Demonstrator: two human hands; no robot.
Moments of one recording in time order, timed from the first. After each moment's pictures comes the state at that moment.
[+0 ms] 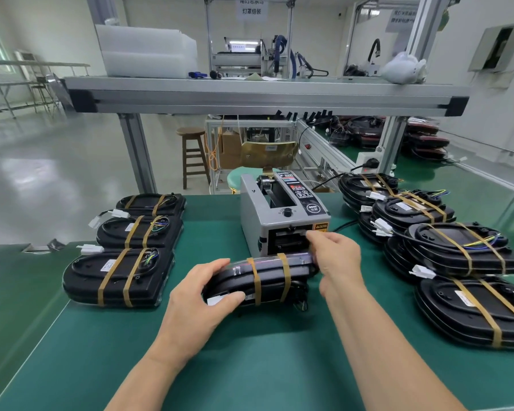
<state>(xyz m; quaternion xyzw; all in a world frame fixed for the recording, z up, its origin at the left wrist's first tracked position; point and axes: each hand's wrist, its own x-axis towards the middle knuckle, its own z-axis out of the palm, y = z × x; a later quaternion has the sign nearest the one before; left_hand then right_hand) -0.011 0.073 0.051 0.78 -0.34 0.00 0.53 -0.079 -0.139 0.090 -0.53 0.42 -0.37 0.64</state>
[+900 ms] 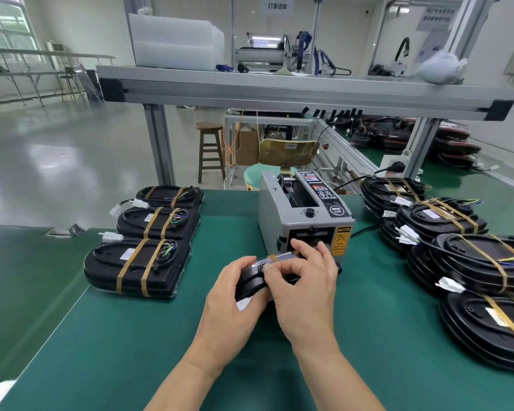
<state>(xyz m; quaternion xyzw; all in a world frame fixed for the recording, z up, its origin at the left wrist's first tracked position) -0.029 0.054 0.042 0.70 -0.31 -0.05 0.64 -0.091 -0.043 0.078 -0.78 0.28 -0.34 0.44</state>
